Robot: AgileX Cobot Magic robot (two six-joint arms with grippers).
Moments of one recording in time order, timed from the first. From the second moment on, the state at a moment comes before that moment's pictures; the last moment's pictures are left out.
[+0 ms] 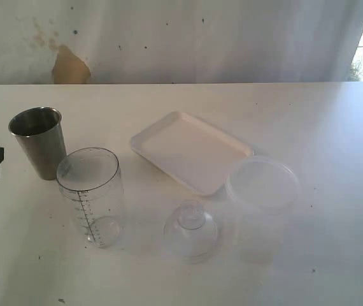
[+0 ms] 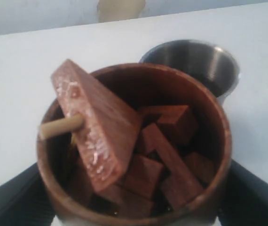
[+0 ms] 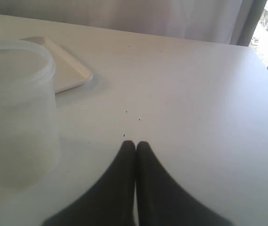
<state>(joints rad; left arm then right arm) -0.02 1.29 -0.38 0.21 -0.36 -0.08 -0.01 0.00 0.00 0.01 0.35 -0.07</state>
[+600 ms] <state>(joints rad) -0.26 1.30 -0.60 0.38 -0.33 -0.09 -0.01 0.00 0.00 0.01 0.35 -0.07</state>
